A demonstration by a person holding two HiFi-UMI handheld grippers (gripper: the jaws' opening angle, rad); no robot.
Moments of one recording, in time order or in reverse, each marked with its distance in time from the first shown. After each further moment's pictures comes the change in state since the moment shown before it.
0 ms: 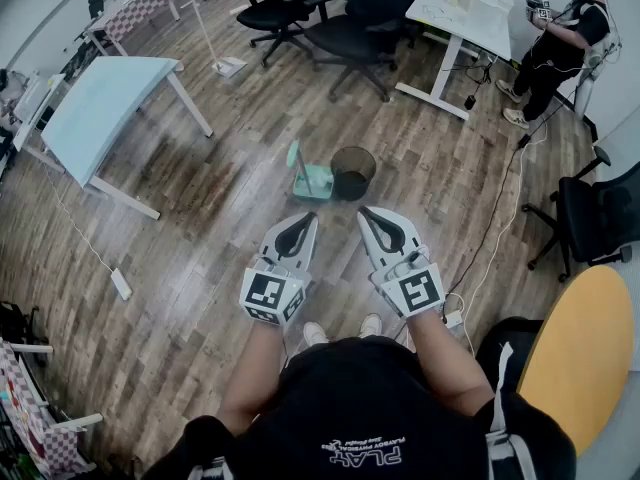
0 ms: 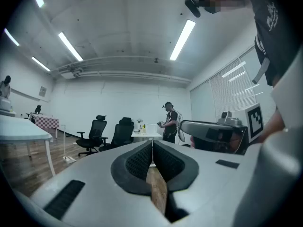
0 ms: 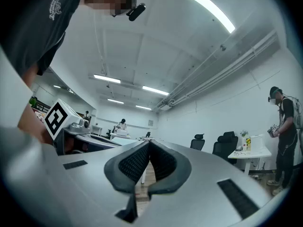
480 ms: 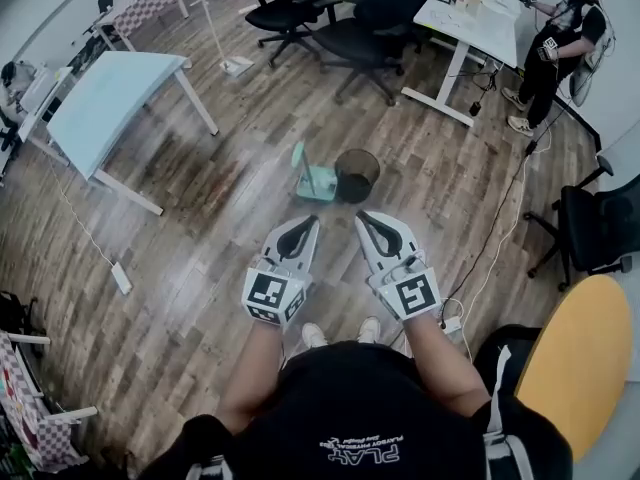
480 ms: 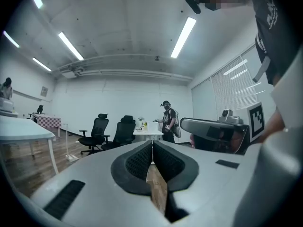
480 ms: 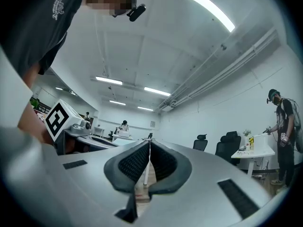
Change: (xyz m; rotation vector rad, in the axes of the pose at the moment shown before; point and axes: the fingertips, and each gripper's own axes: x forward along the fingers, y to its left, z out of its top) left arm -0.011 0.001 -0.007 -0.003 0.031 0.014; right arm -0.001 0.014 -0.007 0.013 0.000 0.014
